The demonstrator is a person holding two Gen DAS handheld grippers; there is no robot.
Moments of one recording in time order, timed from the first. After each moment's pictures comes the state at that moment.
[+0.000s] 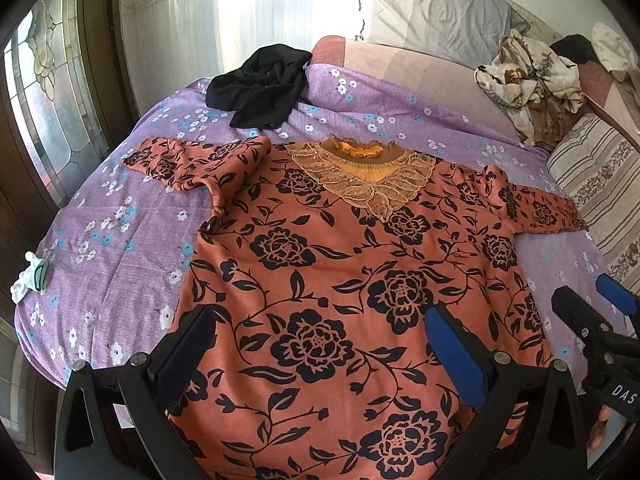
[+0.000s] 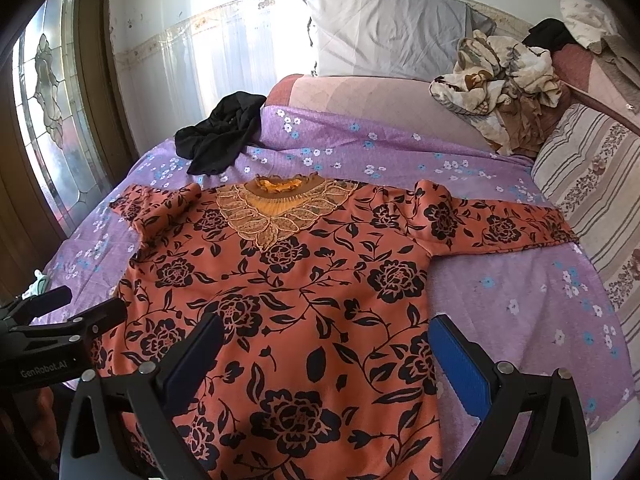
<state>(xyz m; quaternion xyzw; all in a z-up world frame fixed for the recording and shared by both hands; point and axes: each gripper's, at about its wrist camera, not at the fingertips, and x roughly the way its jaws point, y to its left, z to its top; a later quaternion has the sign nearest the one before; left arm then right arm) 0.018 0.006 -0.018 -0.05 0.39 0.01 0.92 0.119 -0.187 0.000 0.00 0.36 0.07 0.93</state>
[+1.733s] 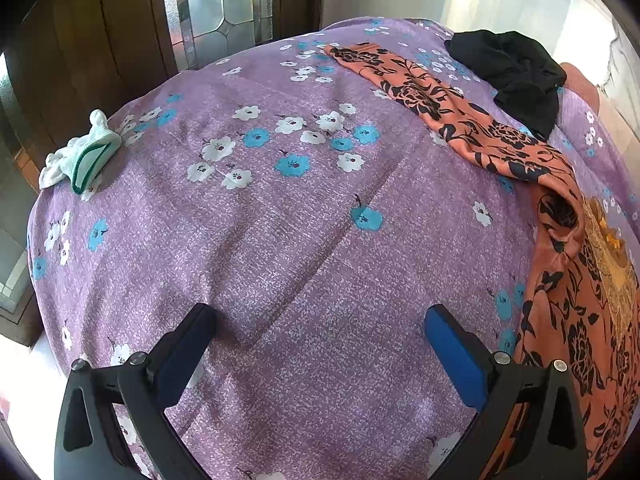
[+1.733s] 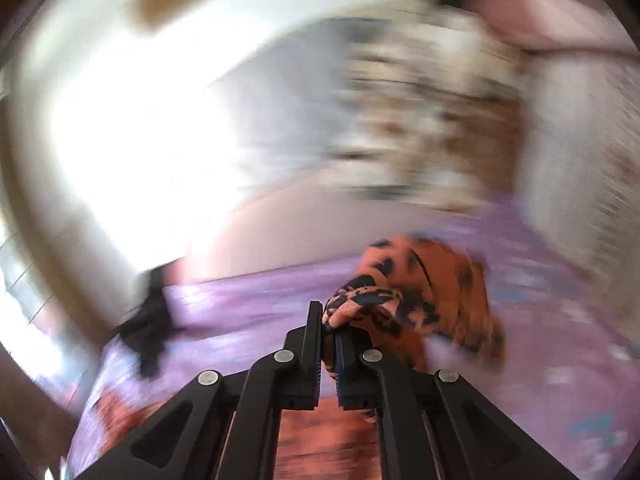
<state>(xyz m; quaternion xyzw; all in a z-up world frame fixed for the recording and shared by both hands) 0.089 0.255 -0.139 -0.19 0.46 0.27 0.83 0.384 -0.344 0.051 0.17 0.23 0.11 0.95</state>
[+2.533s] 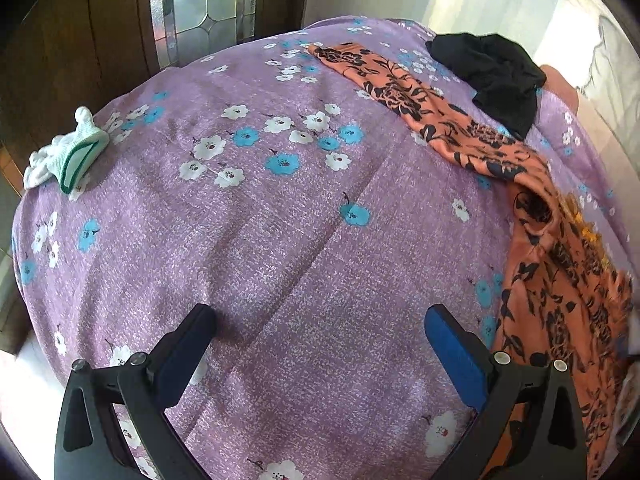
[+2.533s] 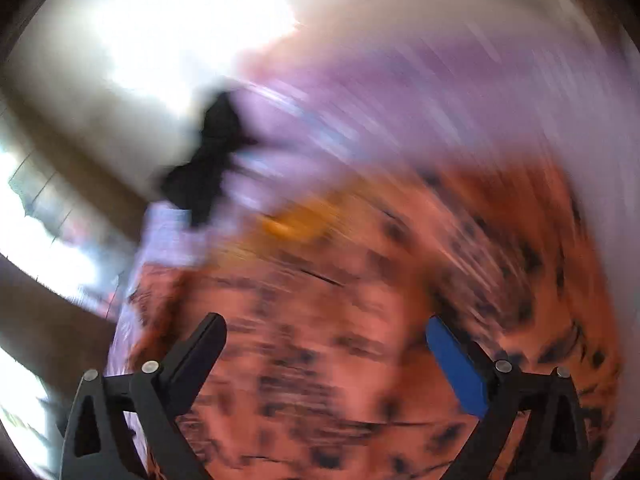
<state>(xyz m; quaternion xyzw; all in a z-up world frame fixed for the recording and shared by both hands) 0.077 0.257 -0.131 -0.21 0.45 0.23 0.84 0.418 -0.205 -0.145 0.28 0.51 0.13 0.80</state>
